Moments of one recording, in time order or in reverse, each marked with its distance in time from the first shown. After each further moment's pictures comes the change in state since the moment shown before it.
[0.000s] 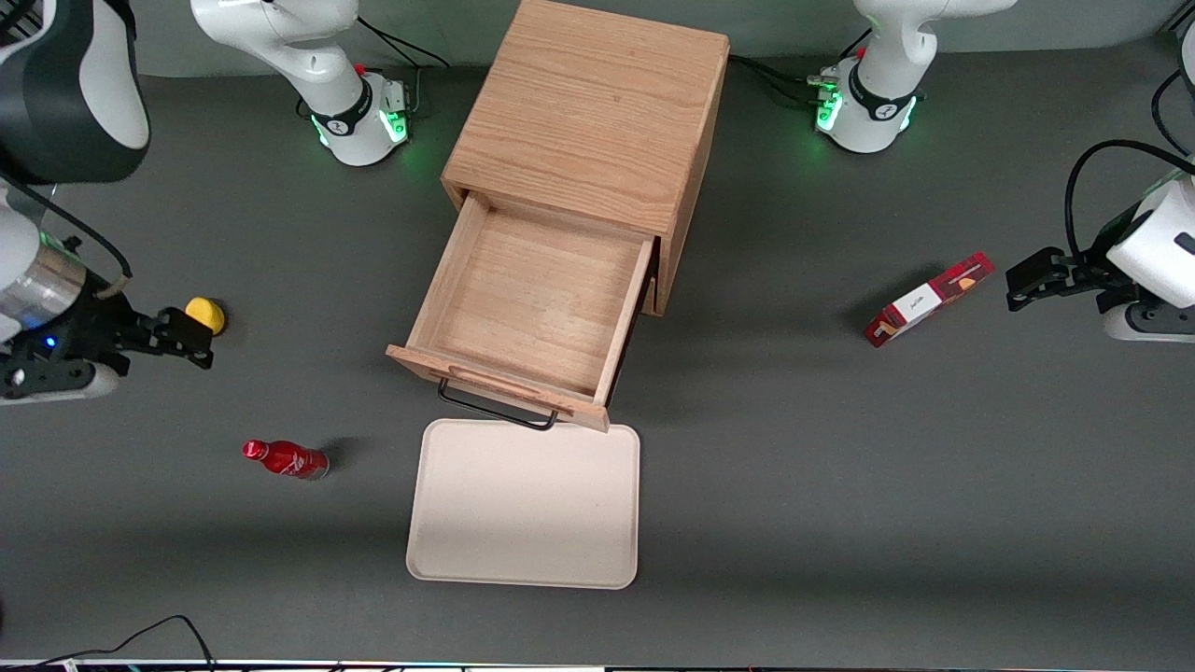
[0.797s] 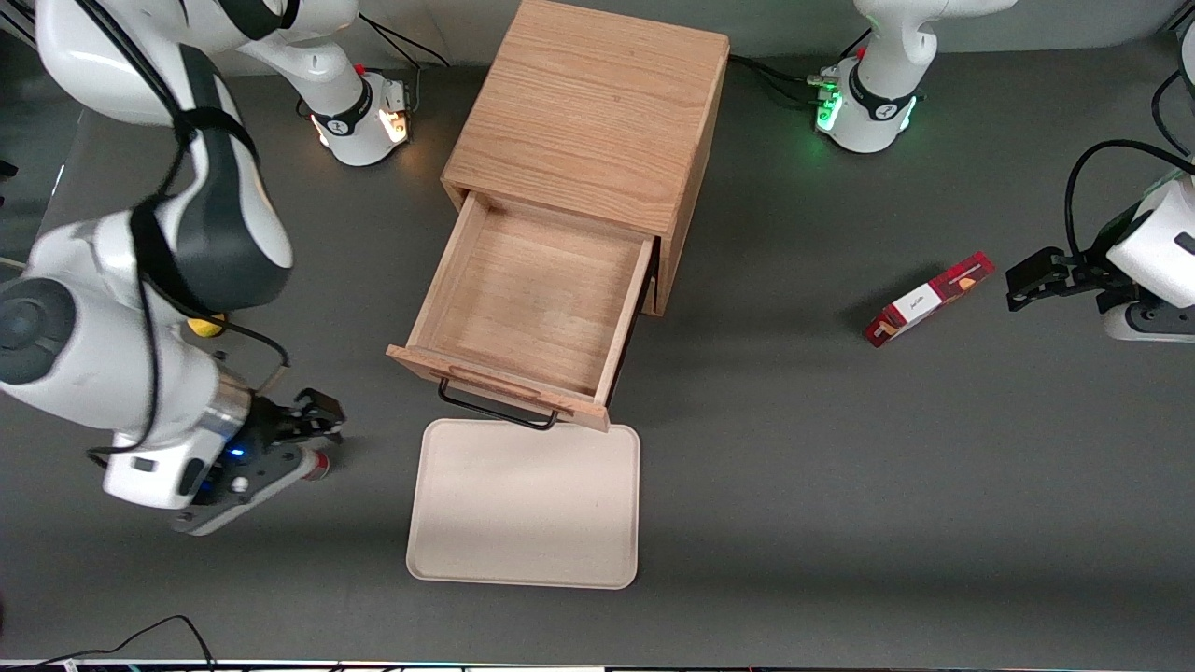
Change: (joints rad) arm 0.083 0.409 0.124 0.410 -0.001 -0.017 -0.283
